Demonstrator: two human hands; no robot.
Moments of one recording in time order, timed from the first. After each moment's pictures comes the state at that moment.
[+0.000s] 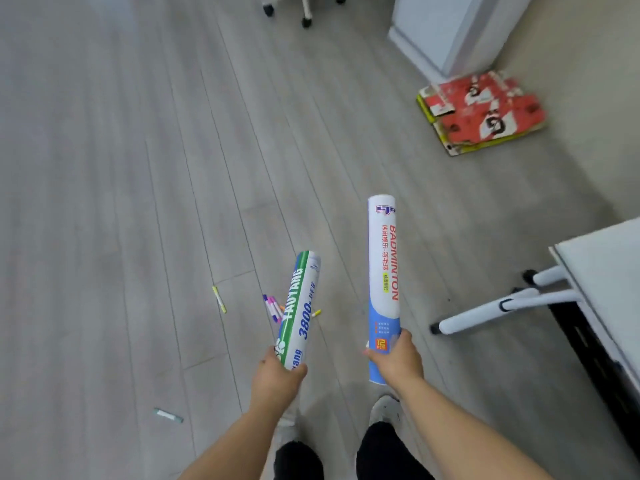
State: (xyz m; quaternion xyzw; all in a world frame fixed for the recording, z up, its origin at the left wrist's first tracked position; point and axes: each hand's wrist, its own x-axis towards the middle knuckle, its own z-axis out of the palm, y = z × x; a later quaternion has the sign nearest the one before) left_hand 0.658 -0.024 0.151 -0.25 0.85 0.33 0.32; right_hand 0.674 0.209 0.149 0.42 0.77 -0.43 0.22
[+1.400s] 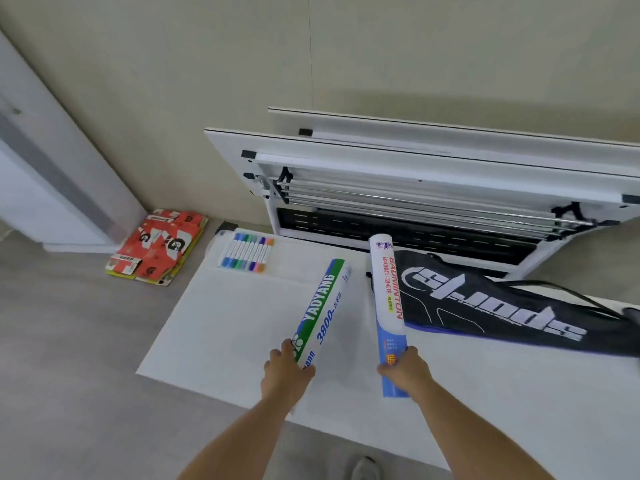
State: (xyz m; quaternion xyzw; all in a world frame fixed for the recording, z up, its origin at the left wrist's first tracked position) left_hand 0.897 0.565 0.414 0.36 0.86 0.10 0.35; right_hand 1.134 0.667 0.407 0.72 0.52 -0.45 0.01
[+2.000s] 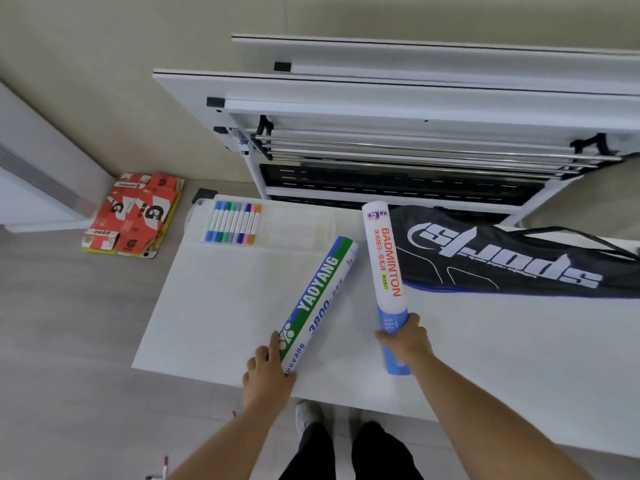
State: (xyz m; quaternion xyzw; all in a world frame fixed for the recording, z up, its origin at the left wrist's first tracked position) left_hand 0.852 0.530 0.361 0.42 0.85 -0.02 0.33; right_hand 1.109 0.671 0.361 0.77 0.47 -0.44 0.01
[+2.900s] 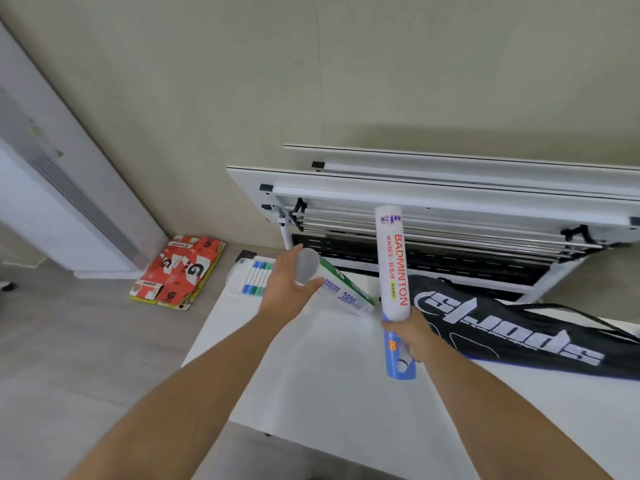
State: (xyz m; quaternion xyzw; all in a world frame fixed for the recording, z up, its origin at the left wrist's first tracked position) left_hand 0.830 0.673 0.604 0.49 0.75 0.37 0.24; right_hand 1.085 0.757 0.474 0.69 0.43 -0.56 -0.17
